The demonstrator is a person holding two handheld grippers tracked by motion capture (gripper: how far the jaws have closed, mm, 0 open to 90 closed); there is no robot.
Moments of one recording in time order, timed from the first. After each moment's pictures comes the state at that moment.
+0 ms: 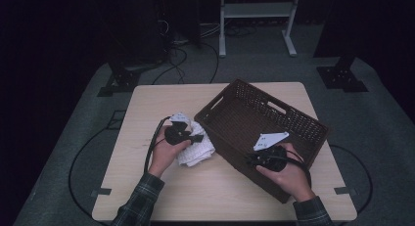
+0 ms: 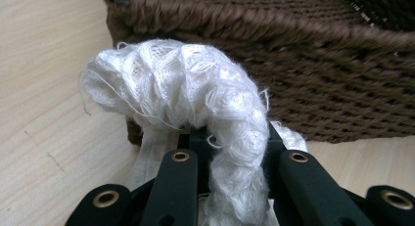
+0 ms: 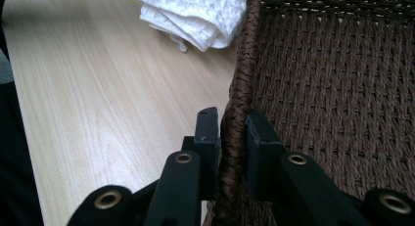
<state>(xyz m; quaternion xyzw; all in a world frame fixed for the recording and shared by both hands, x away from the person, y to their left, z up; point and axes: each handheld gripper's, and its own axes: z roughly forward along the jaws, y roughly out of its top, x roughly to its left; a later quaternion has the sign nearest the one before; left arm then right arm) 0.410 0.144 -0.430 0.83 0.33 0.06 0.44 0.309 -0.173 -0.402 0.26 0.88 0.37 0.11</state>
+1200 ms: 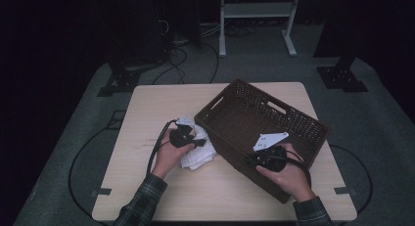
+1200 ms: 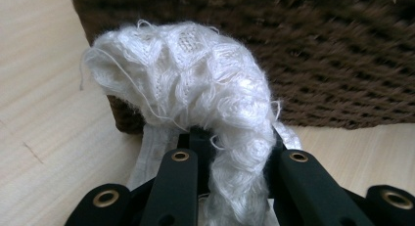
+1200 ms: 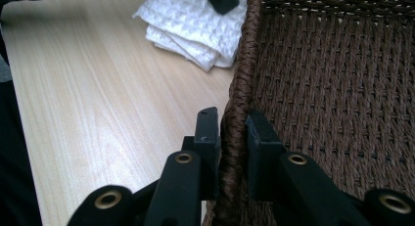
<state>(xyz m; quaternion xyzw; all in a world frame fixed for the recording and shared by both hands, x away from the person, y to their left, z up) 0.415 0.132 -0.454 0.85 0.33 0.05 0.39 0.309 -0.173 -0.402 0.26 0.88 0.37 0.11</state>
